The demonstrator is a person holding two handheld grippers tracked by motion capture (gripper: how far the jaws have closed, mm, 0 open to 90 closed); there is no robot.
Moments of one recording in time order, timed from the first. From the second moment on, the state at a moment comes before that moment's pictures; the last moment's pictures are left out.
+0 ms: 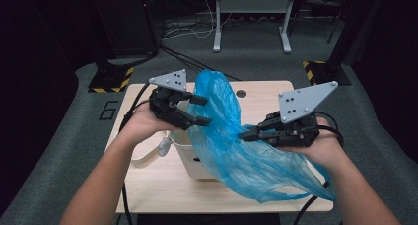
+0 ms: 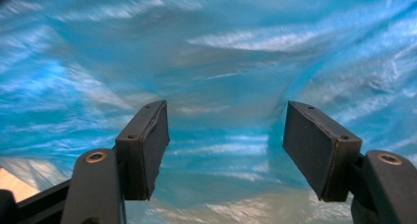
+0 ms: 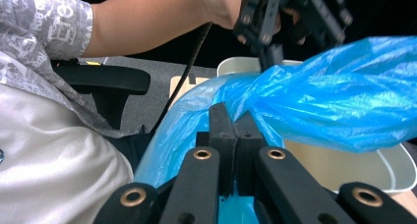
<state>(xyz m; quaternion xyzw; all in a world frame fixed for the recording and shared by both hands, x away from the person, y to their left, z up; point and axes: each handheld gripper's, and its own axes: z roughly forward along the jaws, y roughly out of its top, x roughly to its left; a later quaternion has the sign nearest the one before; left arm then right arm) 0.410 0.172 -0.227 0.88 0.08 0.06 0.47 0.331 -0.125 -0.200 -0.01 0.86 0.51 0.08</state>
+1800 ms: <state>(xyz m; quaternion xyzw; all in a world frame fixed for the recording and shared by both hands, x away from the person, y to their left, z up) 0.419 0.217 -0.205 0.87 0.10 0.07 0.48 0.351 -0.125 -0.213 0.01 0.84 0.53 0.07</state>
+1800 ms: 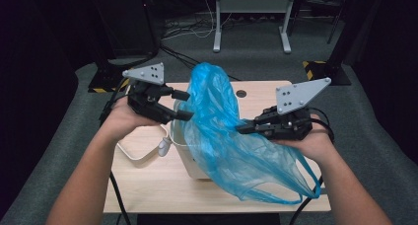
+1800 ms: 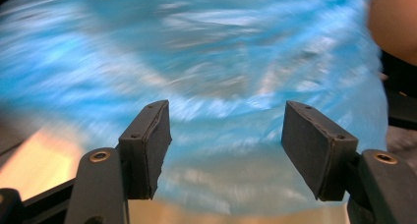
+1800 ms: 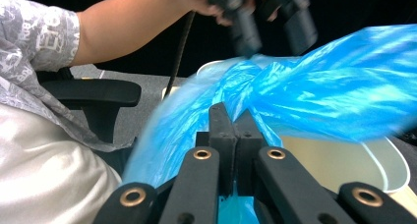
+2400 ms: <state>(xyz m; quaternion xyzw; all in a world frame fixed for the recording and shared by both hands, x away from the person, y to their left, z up) 0.413 0.206 -0.167 0.86 0.11 0.12 0.48 0.321 -0.120 -0.185 -0.04 0.83 0.54 0.08</state>
